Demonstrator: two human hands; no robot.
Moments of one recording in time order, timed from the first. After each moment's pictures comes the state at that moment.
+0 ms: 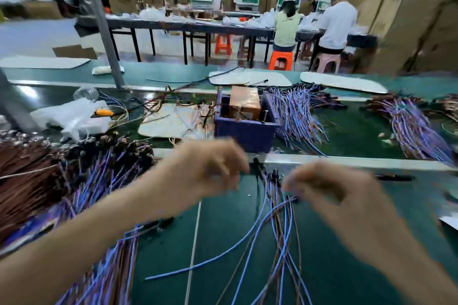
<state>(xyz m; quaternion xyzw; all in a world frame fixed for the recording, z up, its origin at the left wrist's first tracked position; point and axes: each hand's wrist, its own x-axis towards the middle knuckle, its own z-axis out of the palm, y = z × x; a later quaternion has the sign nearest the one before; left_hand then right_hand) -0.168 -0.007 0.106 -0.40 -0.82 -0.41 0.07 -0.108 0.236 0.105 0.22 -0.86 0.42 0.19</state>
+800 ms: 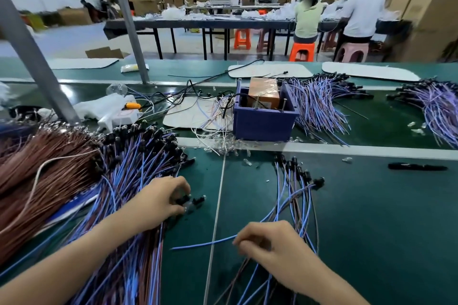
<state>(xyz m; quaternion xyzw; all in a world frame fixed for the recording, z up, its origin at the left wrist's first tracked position) -0.159 -0.092 0.008 -0.13 -0.98 -0.15 -0.04 -0.093 0.172 0.001 0.19 -0.85 0.47 -0.13</state>
